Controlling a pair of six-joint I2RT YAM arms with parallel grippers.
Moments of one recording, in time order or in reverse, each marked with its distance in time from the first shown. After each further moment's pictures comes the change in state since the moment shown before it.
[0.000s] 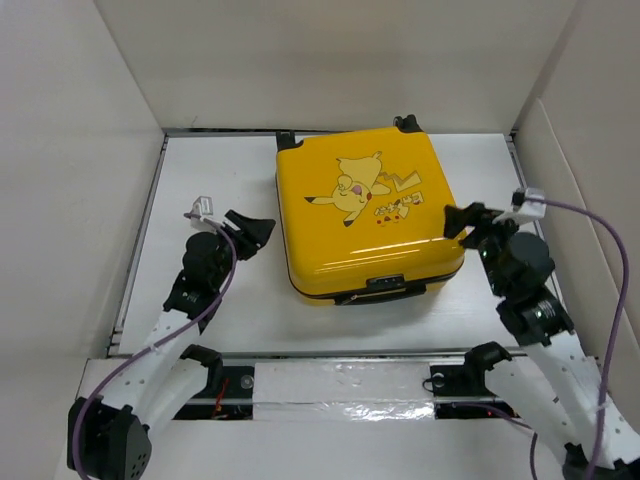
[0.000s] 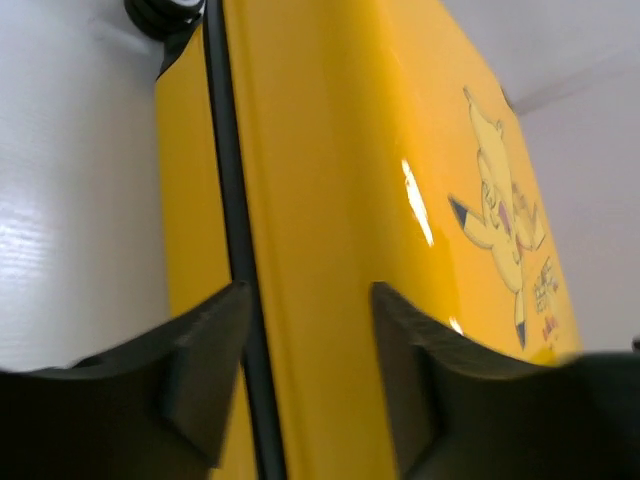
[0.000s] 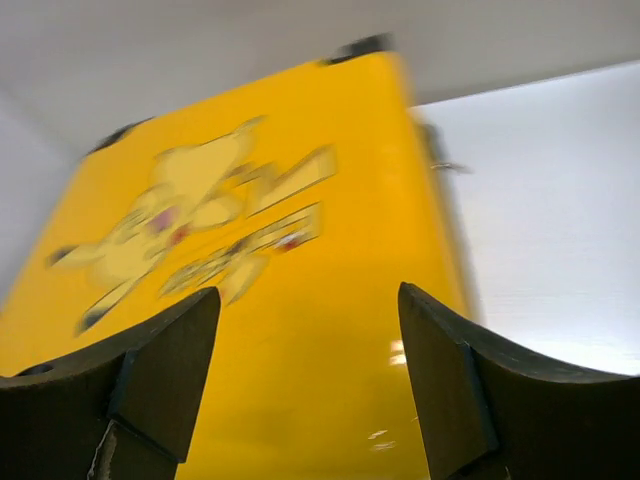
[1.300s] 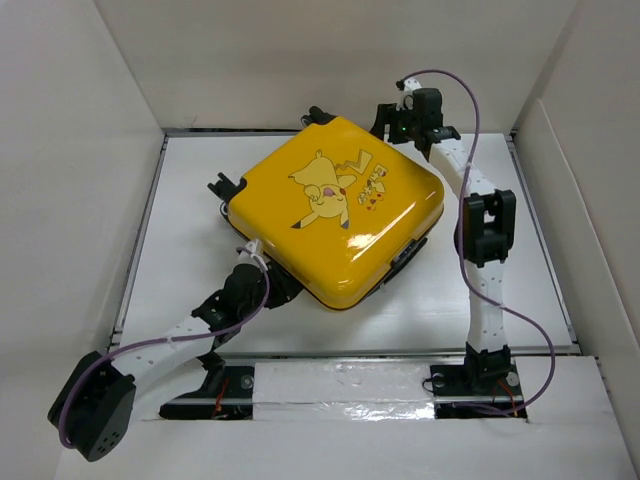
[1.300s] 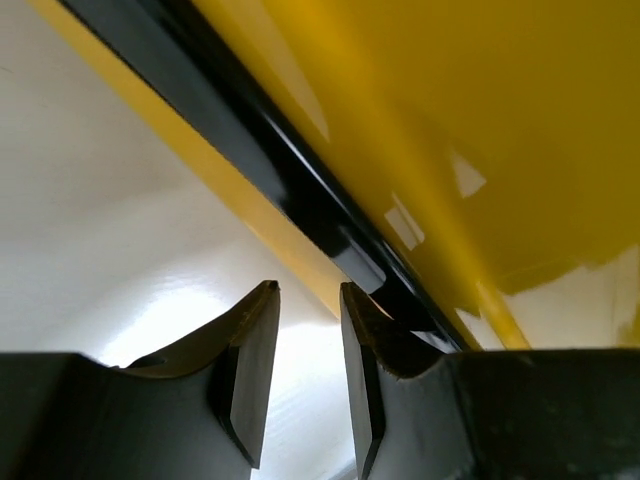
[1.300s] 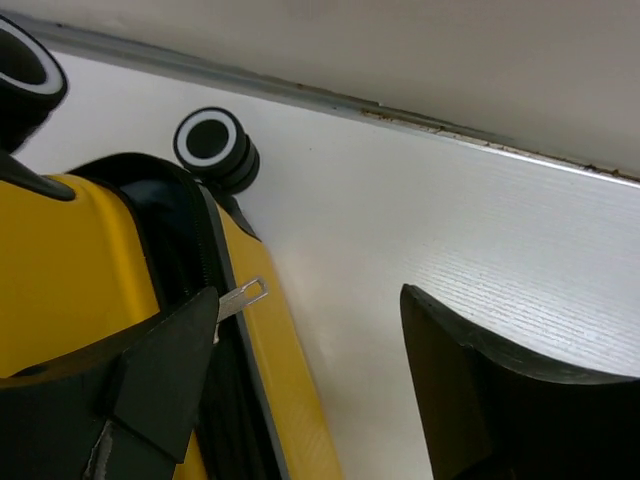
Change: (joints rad) left arm -0.341 0.087 -0.252 0.015 -0.027 0.011; right arm -0.234 1.788 1.466 -0.122 -0.630 -0.222
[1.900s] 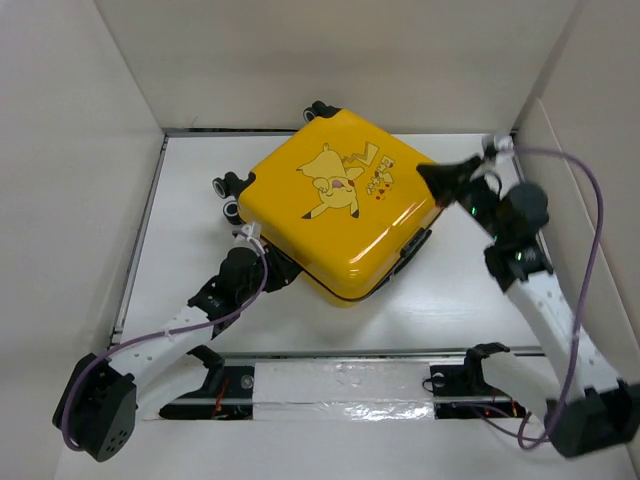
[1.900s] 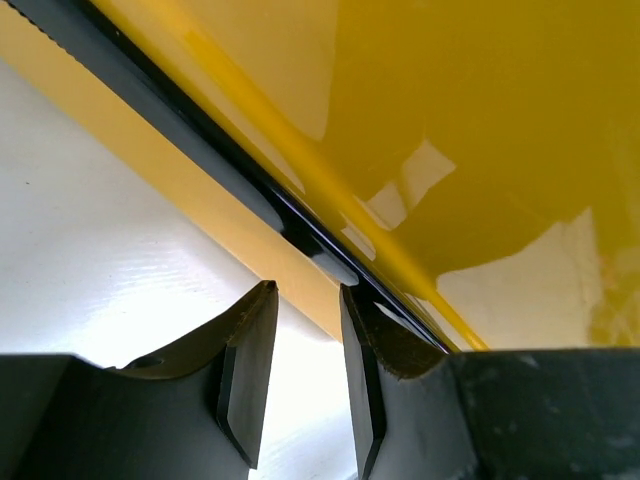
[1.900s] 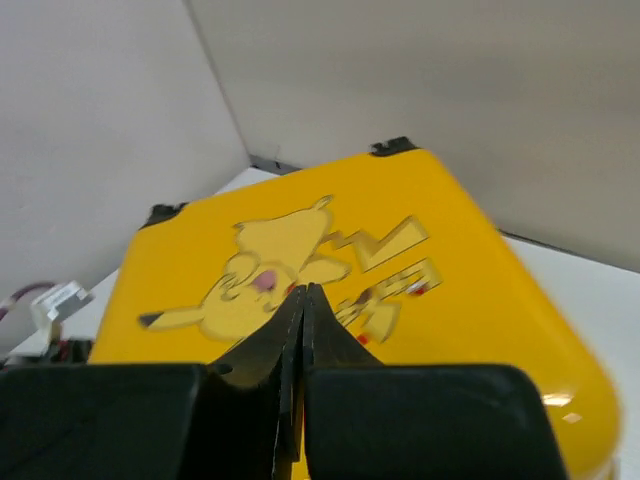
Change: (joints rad) left arm 0.078 0.023 0.132 -0.068 0.020 0.056; right arm -0.022 -1.301 -1.178 0.523 -0.156 0.158
